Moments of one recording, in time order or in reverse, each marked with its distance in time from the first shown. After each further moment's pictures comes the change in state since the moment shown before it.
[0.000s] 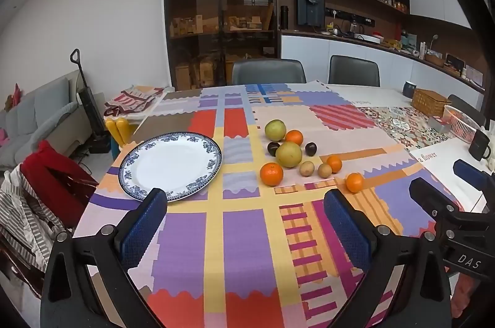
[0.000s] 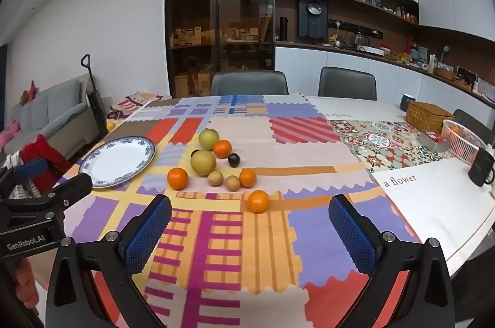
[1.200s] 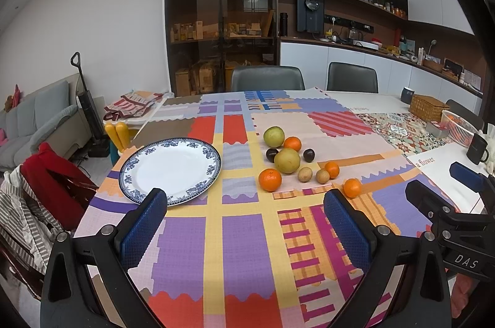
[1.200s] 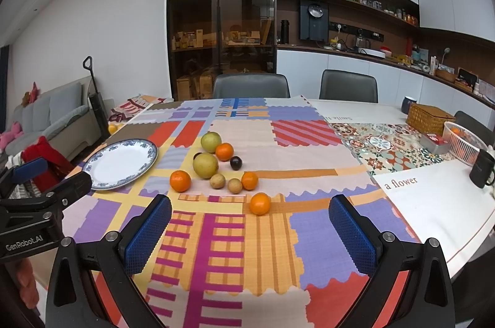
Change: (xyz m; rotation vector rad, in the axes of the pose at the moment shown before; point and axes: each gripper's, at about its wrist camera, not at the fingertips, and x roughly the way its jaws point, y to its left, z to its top) left arm -0.007 0.000 0.003 -0.005 -0.022 -0.007; right arm -0.002 0.003 0.002 -0.003 -0.010 -0.004
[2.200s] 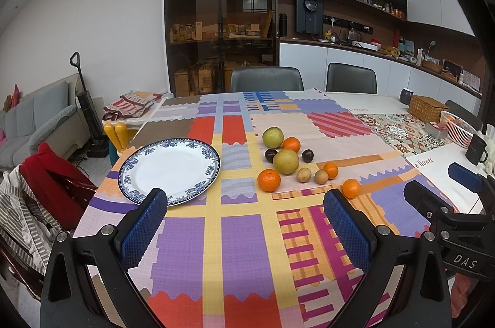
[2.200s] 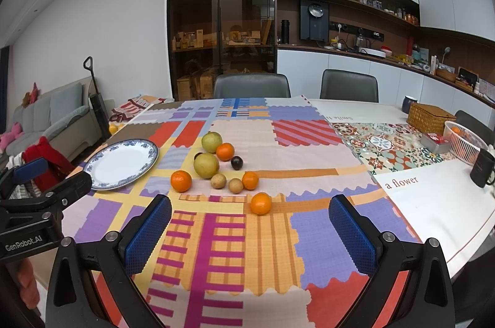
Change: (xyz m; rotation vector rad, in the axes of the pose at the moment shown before) left arm -0.001 0.000 -0.001 -0.002 -0.004 0.000; right arm 0.000 0.000 0.000 0.003 -0.002 0.004
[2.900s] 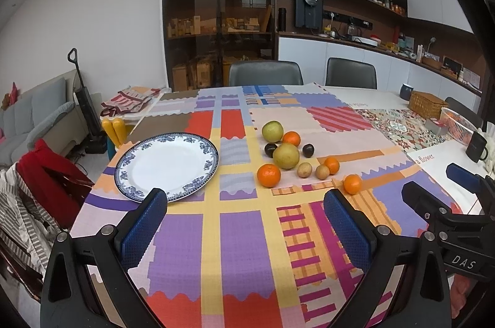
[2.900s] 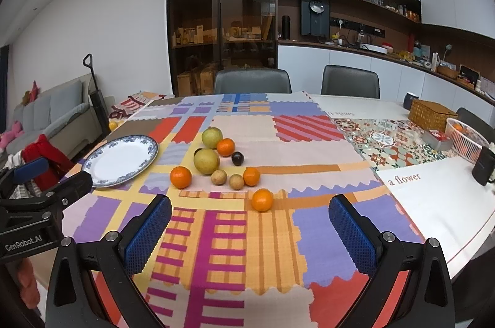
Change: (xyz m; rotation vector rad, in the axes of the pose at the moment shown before) left arm 0.006 -0.005 0.000 0.006 0.027 -0.012; right arm 0.005 -0.001 -0.005 0.003 0.022 0.010
